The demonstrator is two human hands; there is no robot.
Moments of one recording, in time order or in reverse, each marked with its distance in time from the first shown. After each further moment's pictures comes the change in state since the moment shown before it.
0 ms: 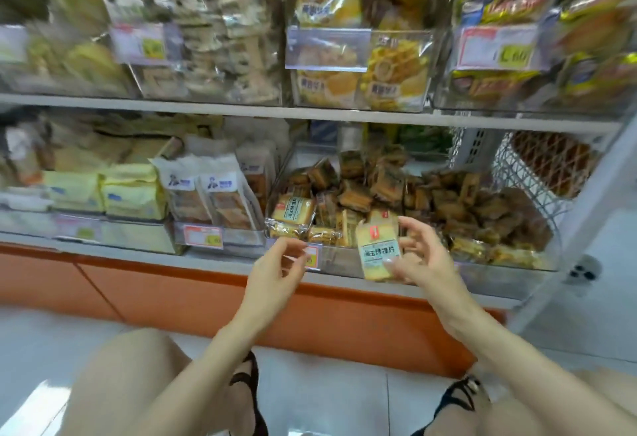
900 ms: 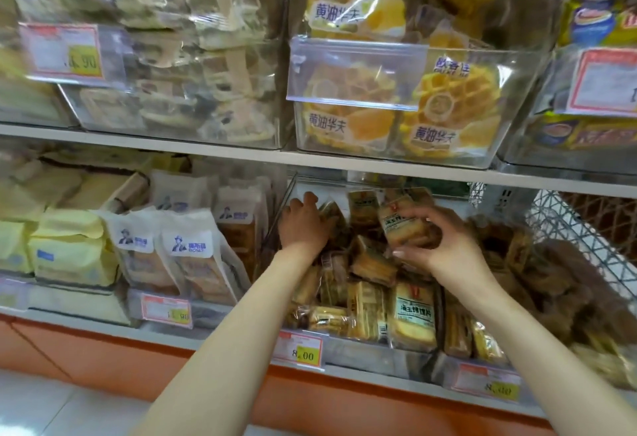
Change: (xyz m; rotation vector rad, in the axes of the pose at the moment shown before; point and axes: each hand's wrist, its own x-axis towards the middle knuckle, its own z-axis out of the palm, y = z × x) left_hand 0.237 -0.021 0.051 0.539 0.023 -0.115; right_hand 0.169 -0.015 -0.011 -0.594 0.134 -0.278
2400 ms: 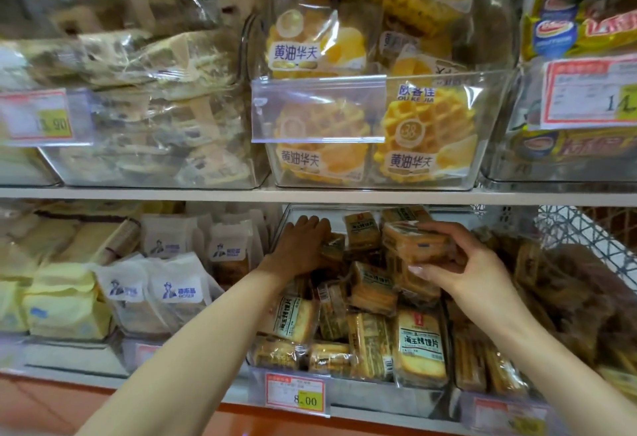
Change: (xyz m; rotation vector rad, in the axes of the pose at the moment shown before) left_hand 0.044 -0.009 0.001 0.437 -0.216 0.489; right_hand -0.010 -0.002 -0.019 0.258 0.045 0.023
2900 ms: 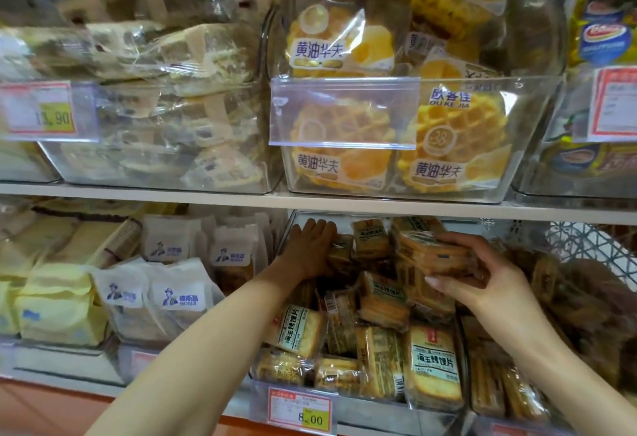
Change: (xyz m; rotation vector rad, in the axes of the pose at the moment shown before) left_hand 0.018 -0.013 0.017 0.072 -0.023 0.043; right_hand 0.003 0.004 0.002 0.093 0.015 0.027
